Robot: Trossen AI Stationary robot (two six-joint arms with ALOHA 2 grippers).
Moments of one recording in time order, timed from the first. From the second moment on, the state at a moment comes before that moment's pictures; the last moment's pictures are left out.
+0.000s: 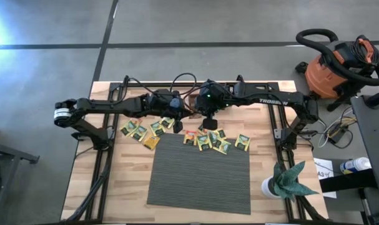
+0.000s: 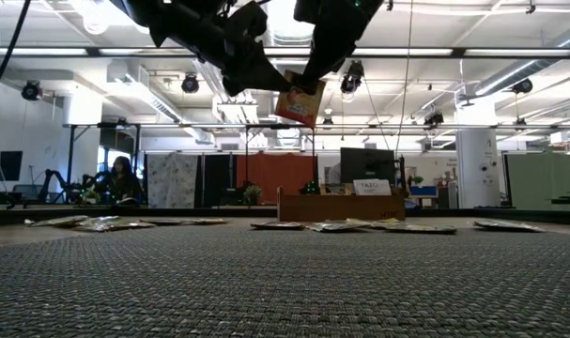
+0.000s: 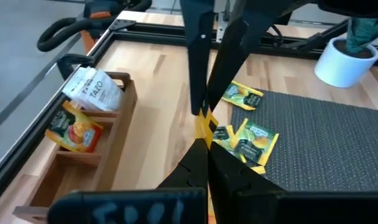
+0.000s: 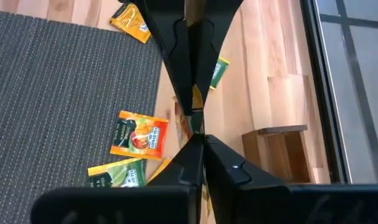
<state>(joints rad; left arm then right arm) 0.23 1.42 1.03 -0.04 0.09 0.03 -0.21 1.71 1.61 -0.81 -0.03 -0.22</state>
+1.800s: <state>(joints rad) 0.11 1.37 0.93 -0.08 -0.31 -0.45 -0.59 2.01 1.60 -0.85 0.05 -0.60</state>
